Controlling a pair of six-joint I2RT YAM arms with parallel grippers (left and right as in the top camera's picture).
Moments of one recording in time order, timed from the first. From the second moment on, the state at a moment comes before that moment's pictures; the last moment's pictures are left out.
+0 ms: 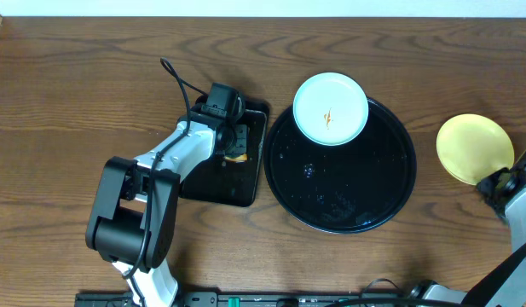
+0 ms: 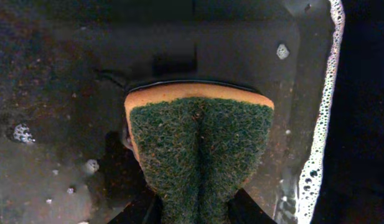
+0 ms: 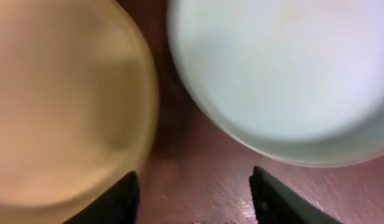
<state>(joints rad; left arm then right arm) -0.30 1.89 1.12 -0.45 0.10 -0.27 -0.62 1.46 0.79 -0.44 0.19 0.42</state>
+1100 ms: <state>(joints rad) -0.30 1.89 1.12 -0.45 0.10 -0.27 -0.62 1.69 0.80 -0.35 0.42 0.06</state>
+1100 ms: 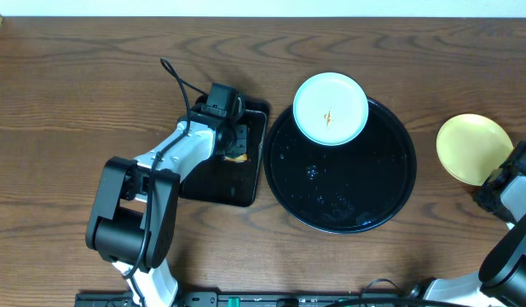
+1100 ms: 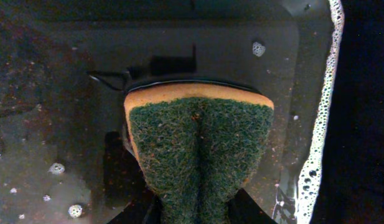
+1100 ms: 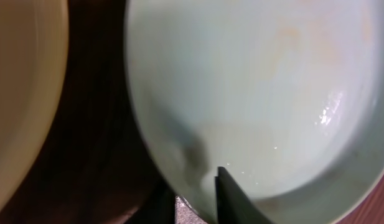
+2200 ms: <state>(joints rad) -0.30 1.89 1.12 -0.45 0.10 -0.27 -0.57 1.49 0.98 -0.31 0.09 0.09</state>
